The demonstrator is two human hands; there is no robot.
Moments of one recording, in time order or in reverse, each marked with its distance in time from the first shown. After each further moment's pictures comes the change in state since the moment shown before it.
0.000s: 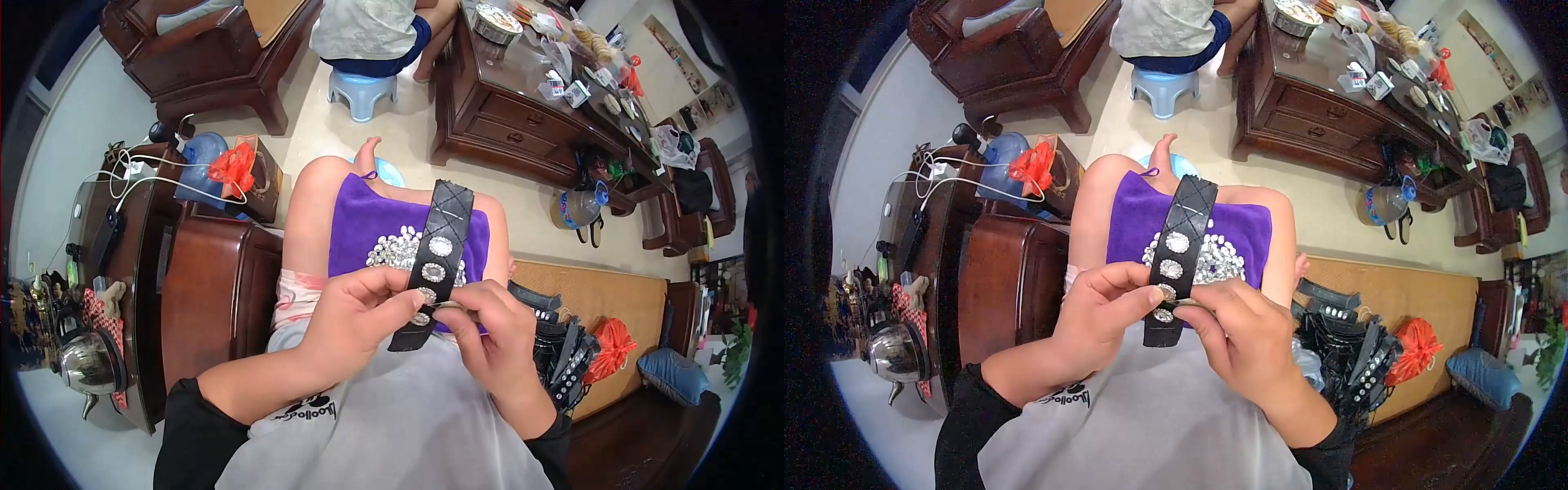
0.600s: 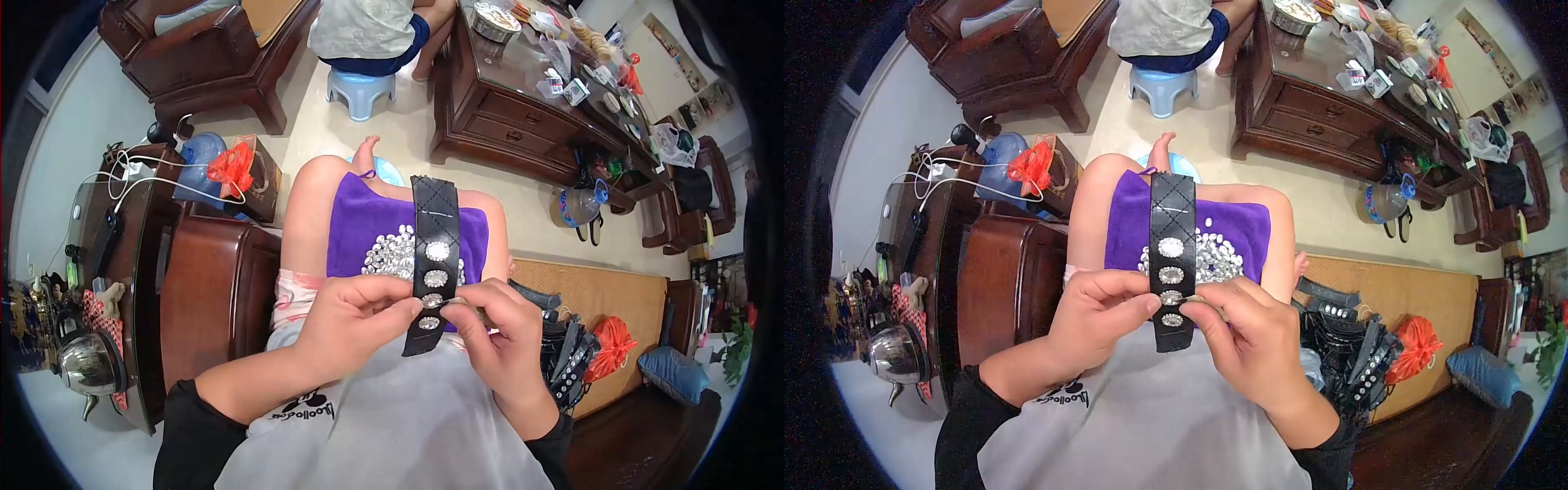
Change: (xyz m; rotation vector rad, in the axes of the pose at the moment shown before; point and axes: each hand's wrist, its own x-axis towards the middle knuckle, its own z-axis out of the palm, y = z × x) left_hand -0.002 -0.008 -0.008 0.112 -0.012 0.059; right_hand -0.001 -0.002 -0.007 0.065 -0.020 0.124
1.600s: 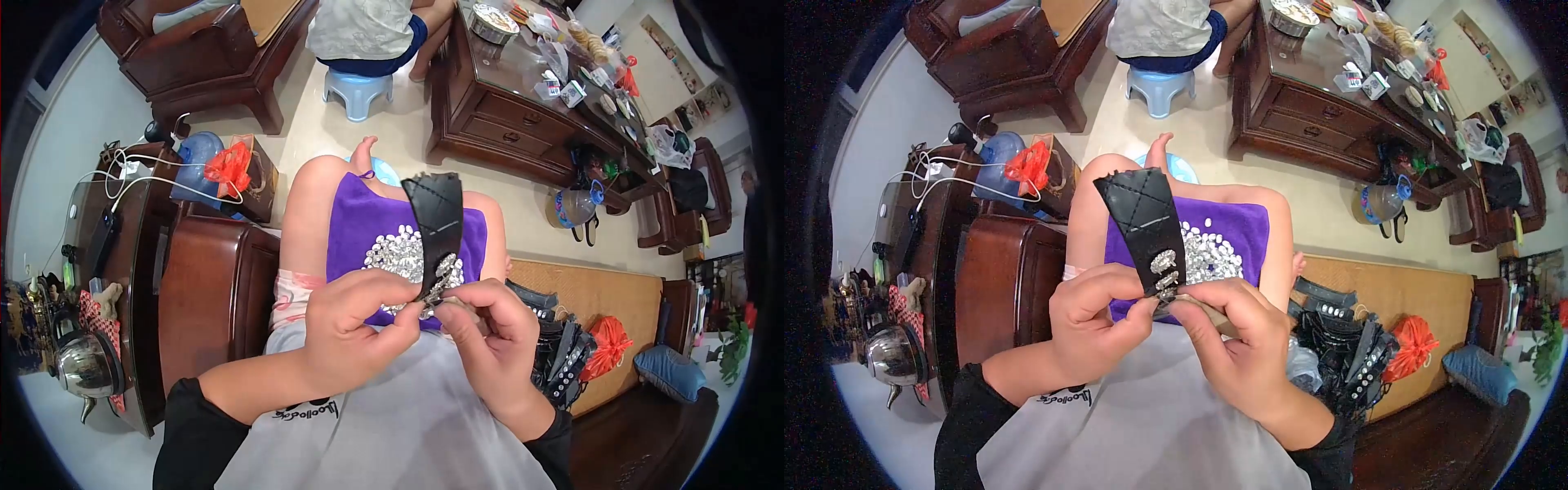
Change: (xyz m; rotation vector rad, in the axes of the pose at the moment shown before) left_hand 0.005 0.003 0.002 0.503 0.077 0.698; right_hand -0.003 -0.019 0.012 0.303 0.081 0.219
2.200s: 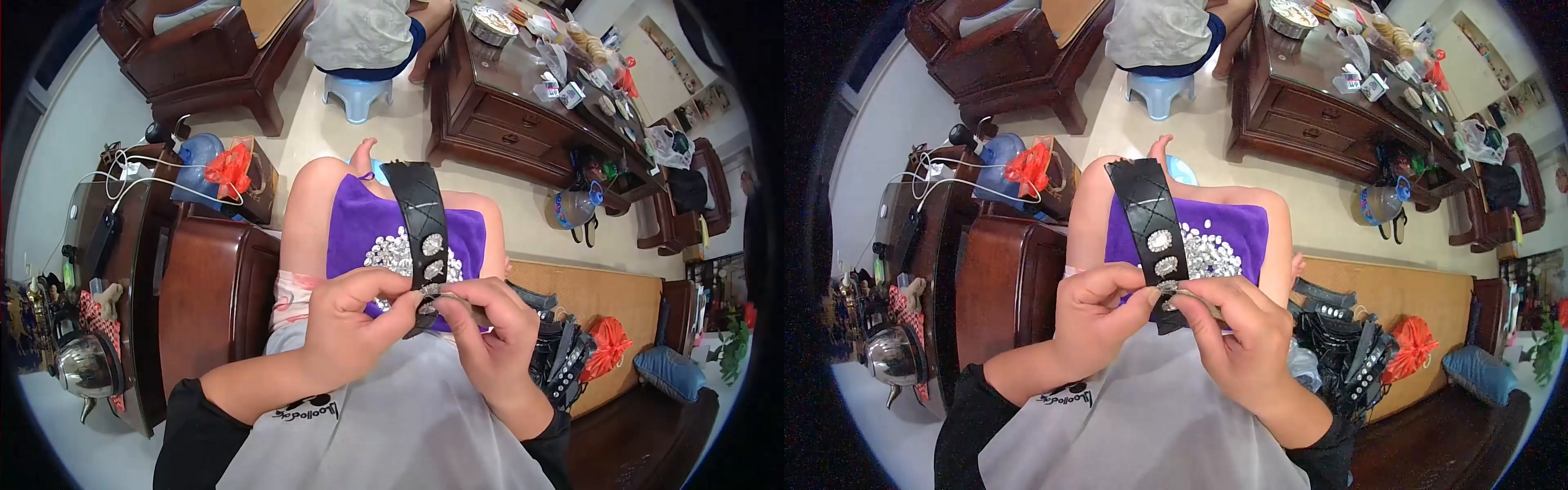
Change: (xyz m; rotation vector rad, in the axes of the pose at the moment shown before) left_hand -0.001 0.004 0.002 -0.124 -0.012 -0.232; right_hand 0.005 0.005 -0.001 -0.243 0.015 -0.183
